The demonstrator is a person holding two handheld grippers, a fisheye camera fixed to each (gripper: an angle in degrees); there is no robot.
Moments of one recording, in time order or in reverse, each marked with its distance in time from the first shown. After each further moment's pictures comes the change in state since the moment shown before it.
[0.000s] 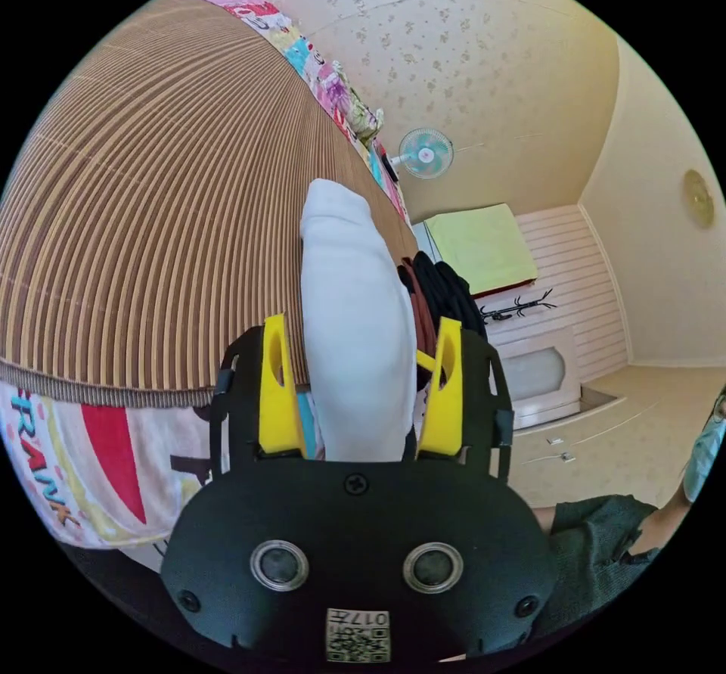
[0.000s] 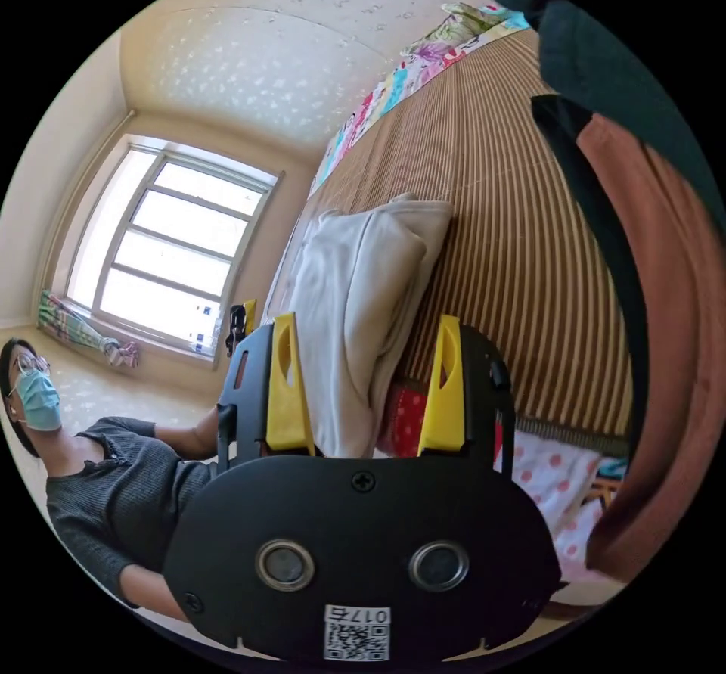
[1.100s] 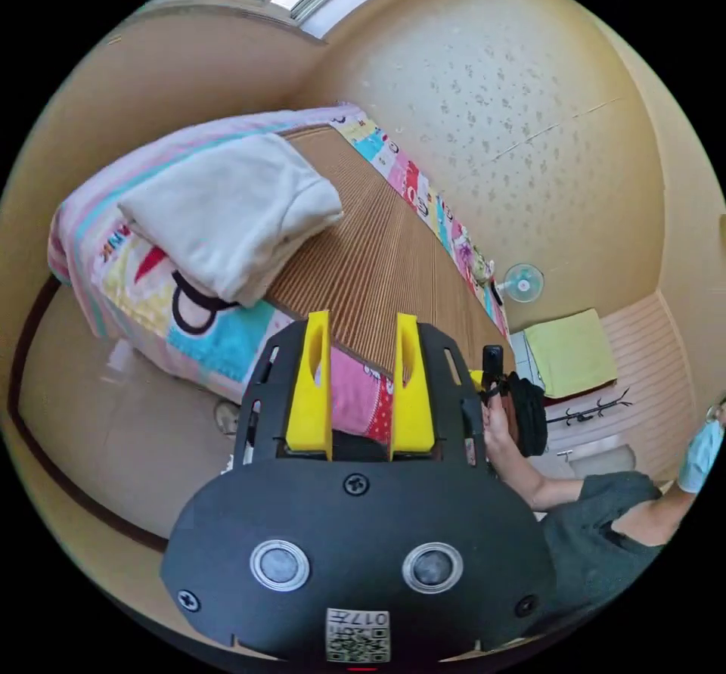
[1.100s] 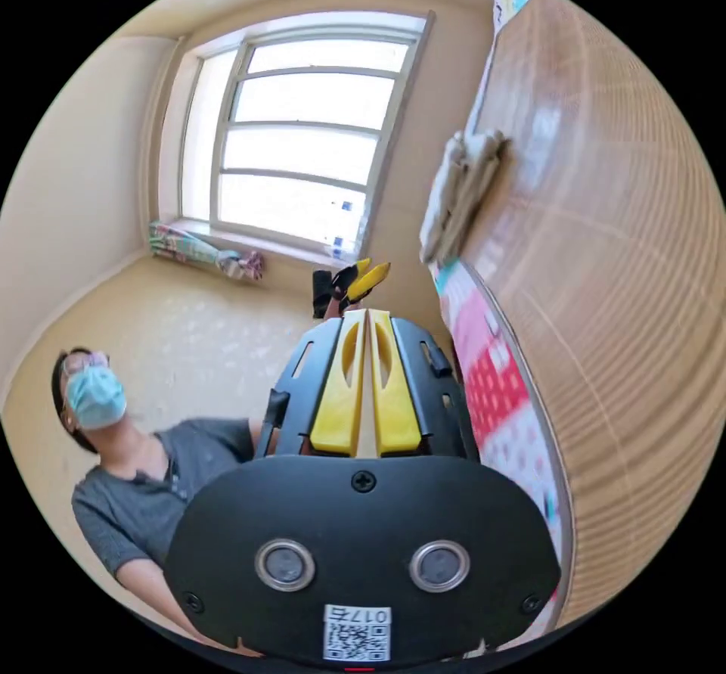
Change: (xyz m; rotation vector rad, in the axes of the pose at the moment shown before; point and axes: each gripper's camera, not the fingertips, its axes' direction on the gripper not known) left arm -0.098 0.069 -0.433 0.377 -0.366 -0.182; right arm -0.154 -0.029 0.463 -0.553 -0.626 -0.184
